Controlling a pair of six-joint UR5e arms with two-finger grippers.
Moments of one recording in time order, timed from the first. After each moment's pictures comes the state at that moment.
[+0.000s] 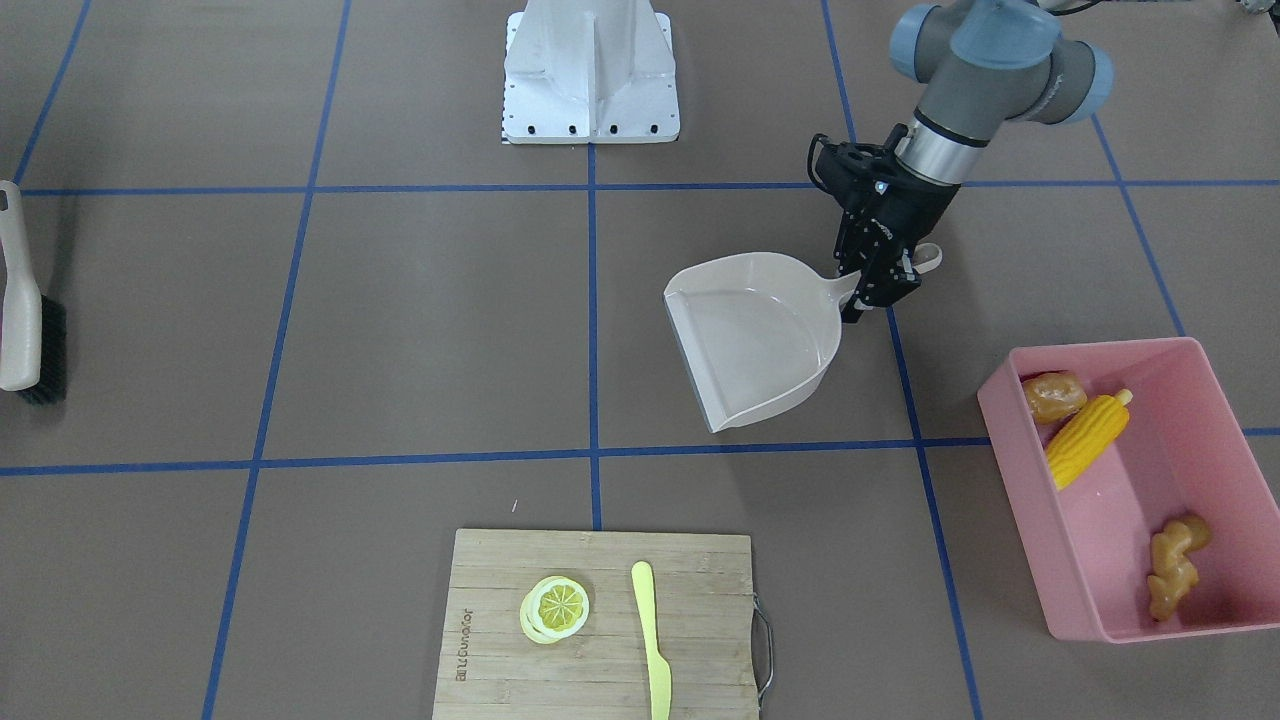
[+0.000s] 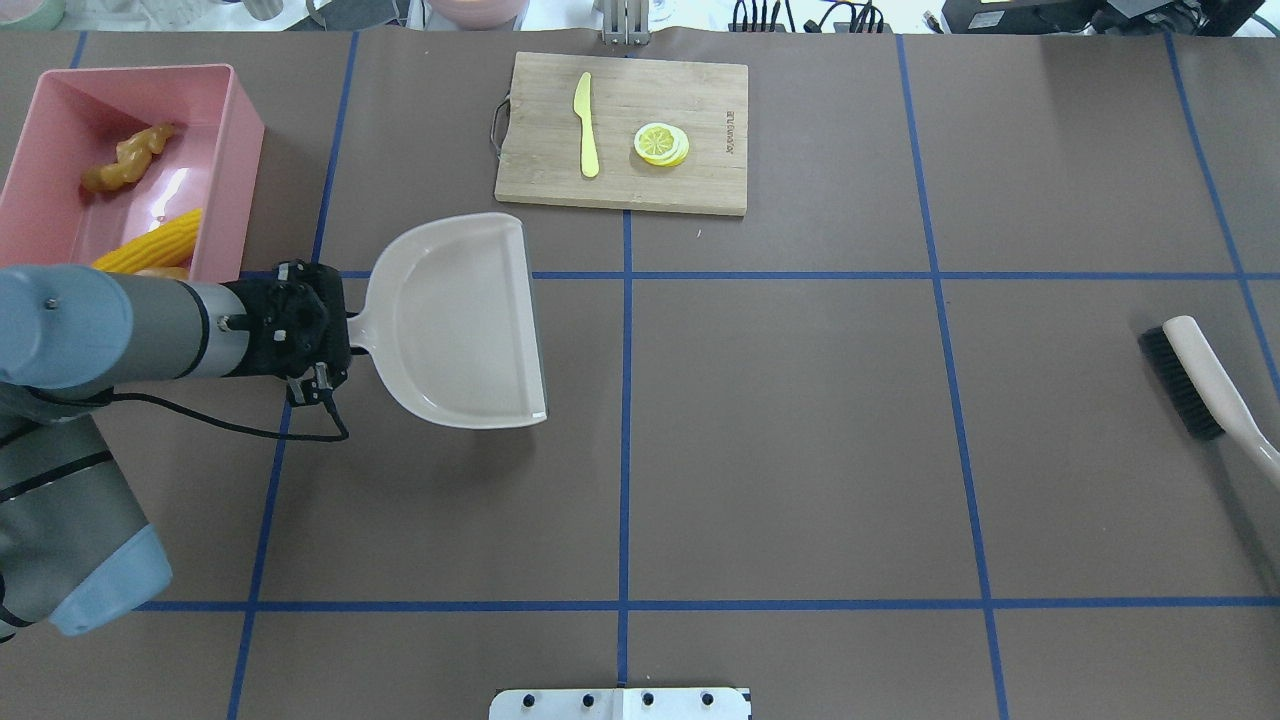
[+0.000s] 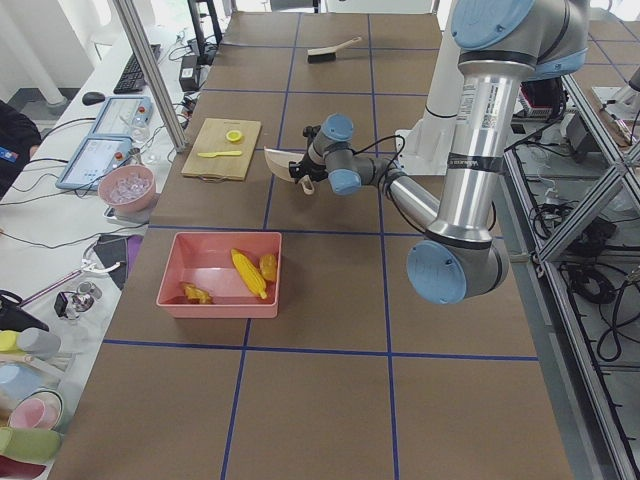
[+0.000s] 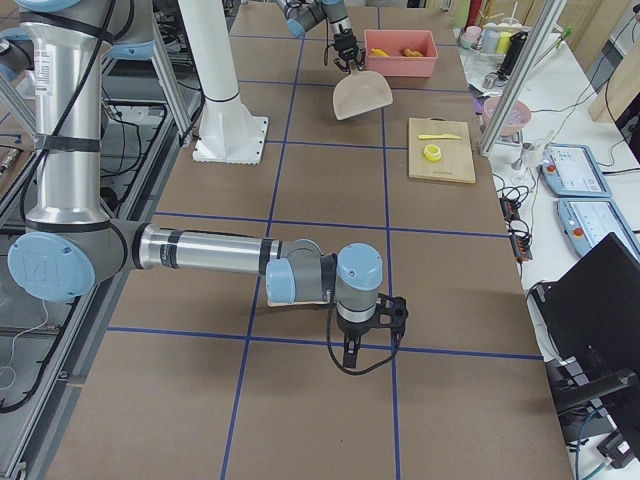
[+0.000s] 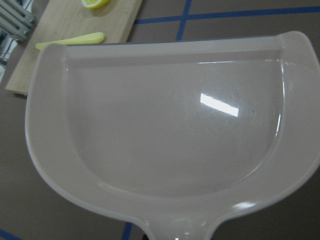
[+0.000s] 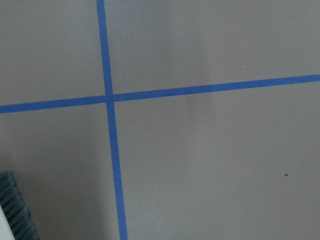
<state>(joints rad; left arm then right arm) -0.62 -1.75 -1.89 -2.15 -1.77 0.32 1.54 -1.65 1.59 -1.44 2.24 0.20</state>
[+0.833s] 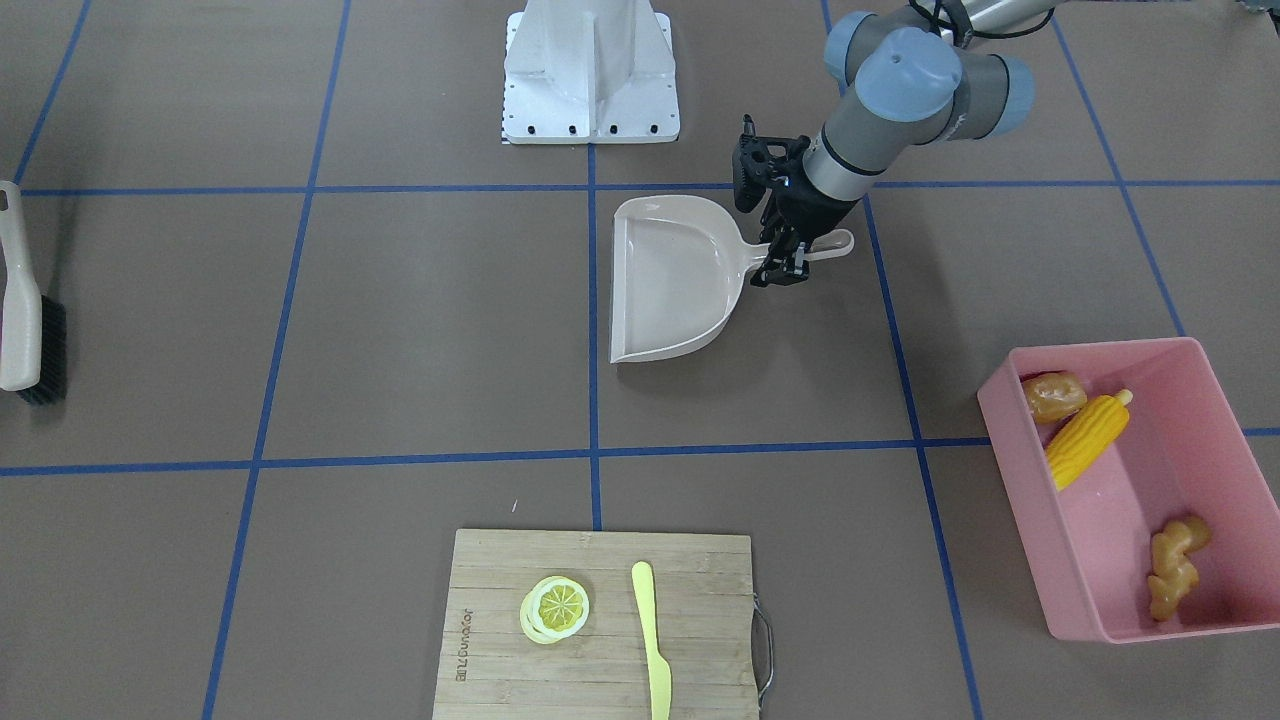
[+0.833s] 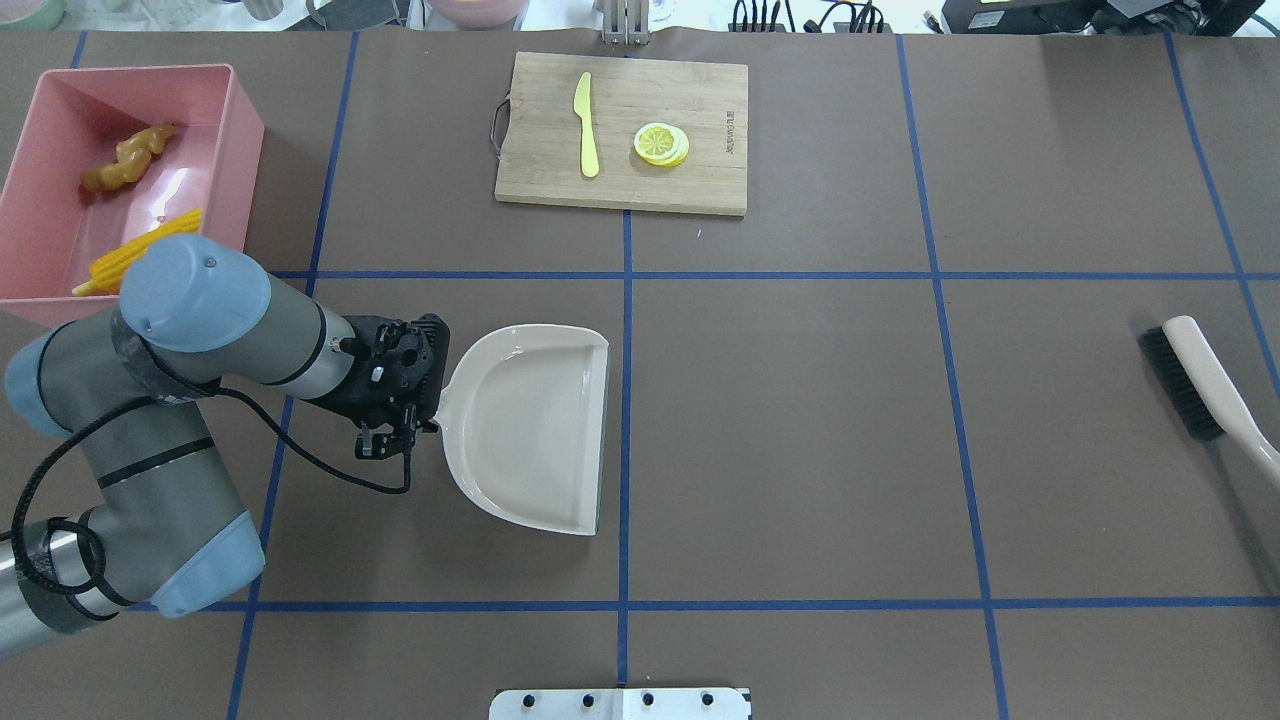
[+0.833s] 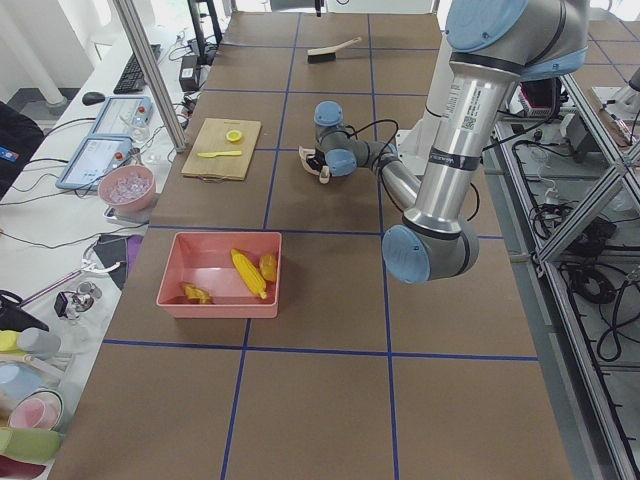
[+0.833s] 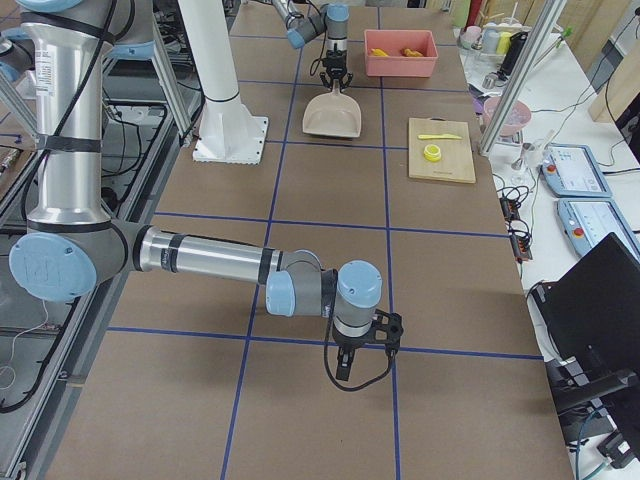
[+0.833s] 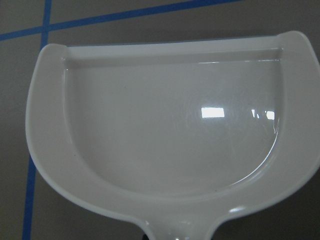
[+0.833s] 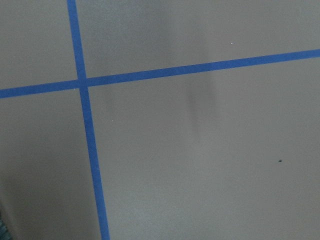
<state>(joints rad) -0.60 -1.90 -1.83 -1.95 -2.06 0.40 1.53 -1.65 1.53 -1.43 2.24 0.20</state>
